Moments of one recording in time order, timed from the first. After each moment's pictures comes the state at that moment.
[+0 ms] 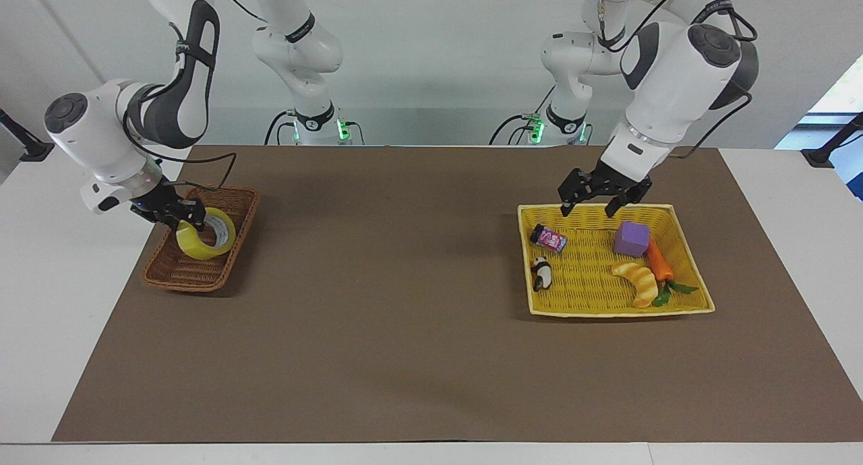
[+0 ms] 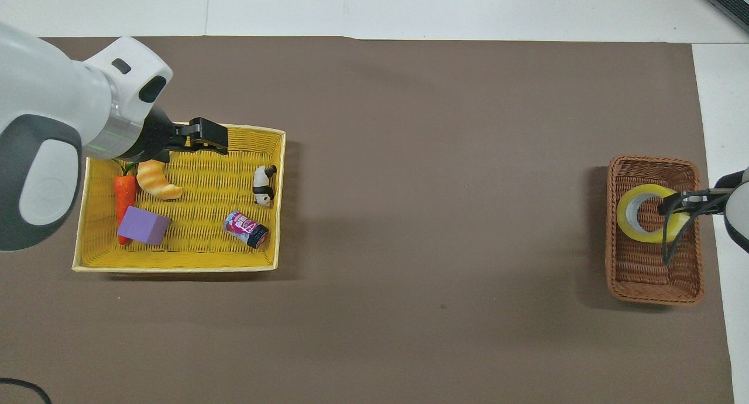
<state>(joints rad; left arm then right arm) -0.12 0.10 -0.13 -1.63 -0.11 1.81 -0.24 -0.25 0.14 -0.10 -1.97 0.05 2.02 -0.32</state>
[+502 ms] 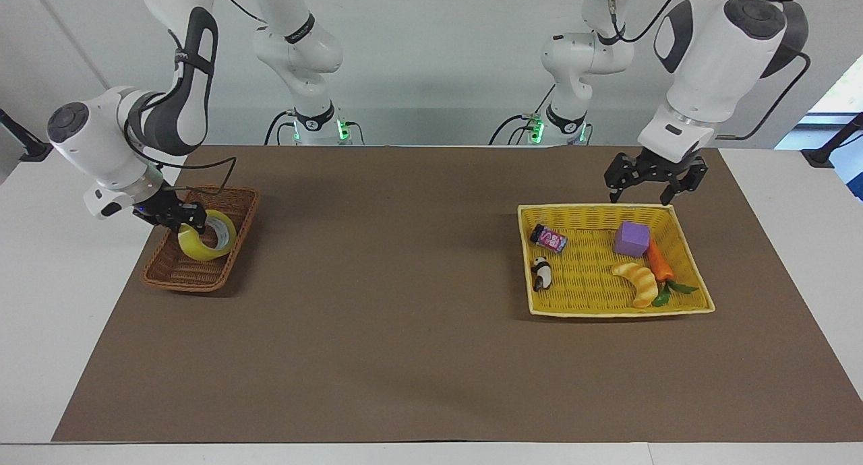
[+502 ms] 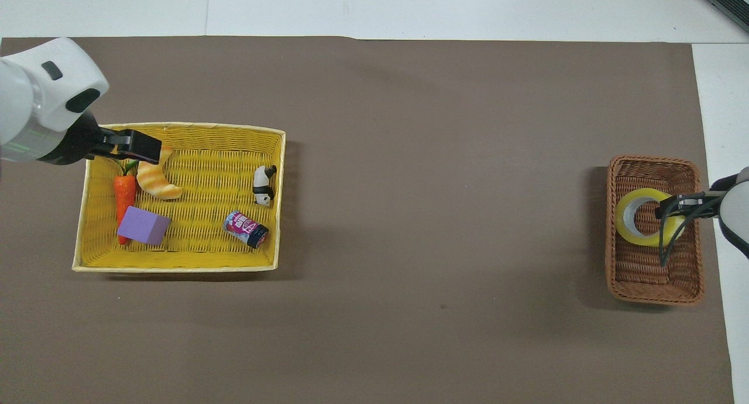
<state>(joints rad) -0.03 0.06 -0.12 -1.59 0.01 1.70 0.00 -0.25 0.14 -0.10 -1.99 0.05 2.02 -0.32</state>
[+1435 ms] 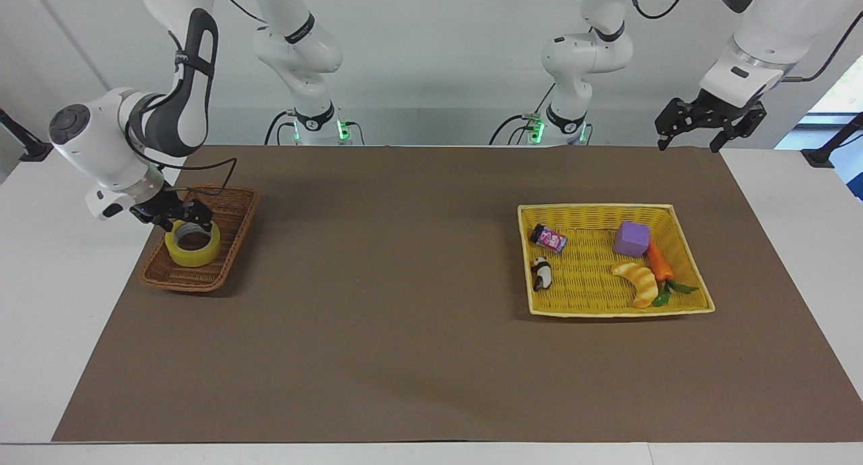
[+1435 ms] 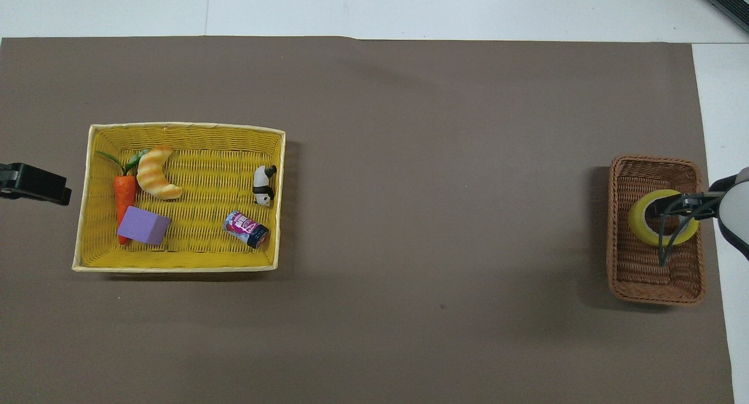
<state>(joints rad) 0.07 -0.02 -0.11 -1.51 0.02 1.42 0.08 -0.25 0.14 -0.09 -1.99 0.05 2.02 -0.32</state>
